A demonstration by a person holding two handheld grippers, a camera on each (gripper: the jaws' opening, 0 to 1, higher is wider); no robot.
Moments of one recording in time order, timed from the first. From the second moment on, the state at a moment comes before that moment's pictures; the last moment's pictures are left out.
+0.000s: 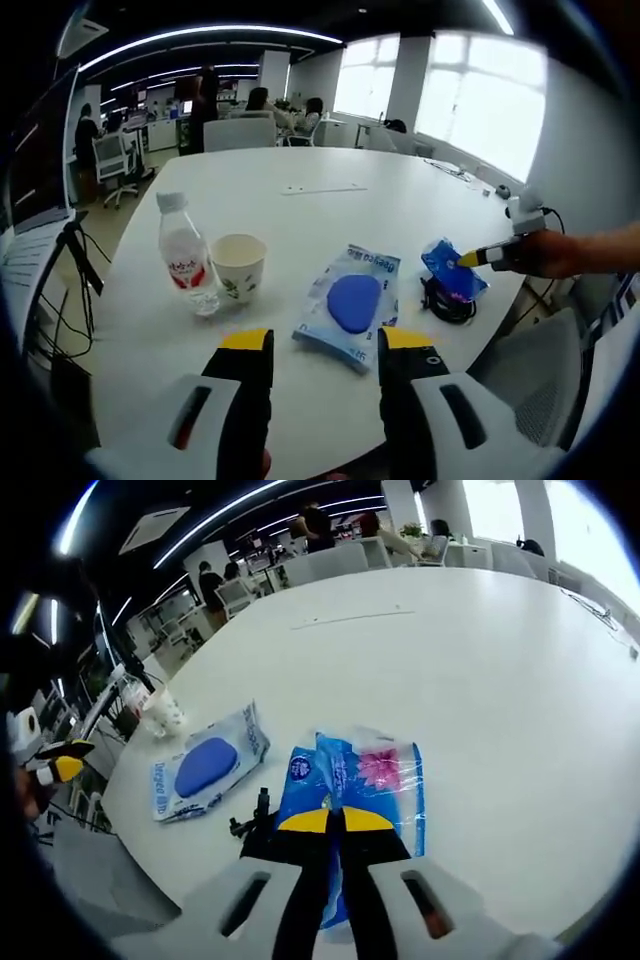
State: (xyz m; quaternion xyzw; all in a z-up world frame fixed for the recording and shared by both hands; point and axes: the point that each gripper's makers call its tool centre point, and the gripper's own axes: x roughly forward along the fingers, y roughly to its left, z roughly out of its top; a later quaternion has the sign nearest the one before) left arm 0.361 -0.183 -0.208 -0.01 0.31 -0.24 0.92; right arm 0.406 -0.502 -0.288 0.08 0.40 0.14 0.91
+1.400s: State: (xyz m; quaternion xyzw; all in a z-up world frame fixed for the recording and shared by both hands) left arm 0.357 -0.218 -0.263 -0.06 0.35 -0.20 0.91; right arm 0.434 -0.438 -0.261 0.04 0.38 0.26 0.89
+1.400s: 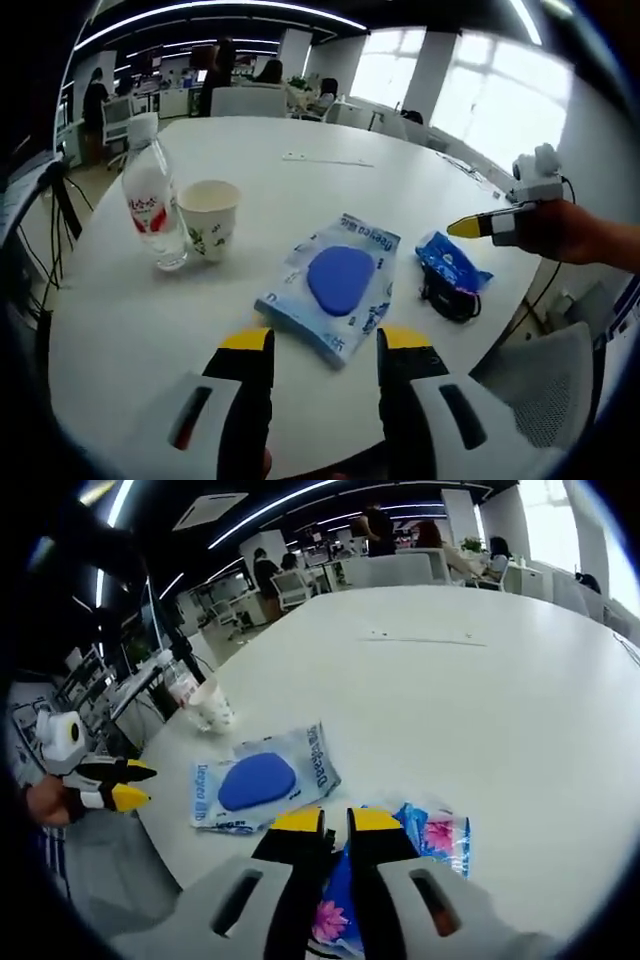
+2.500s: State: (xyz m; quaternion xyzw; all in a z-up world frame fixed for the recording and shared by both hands) left arm 0.366 -0.226 -0.305 -0.10 0.40 -0.14 0.90; right arm 0.473 -0.399 -0.307 0.00 0.41 0.31 0.86
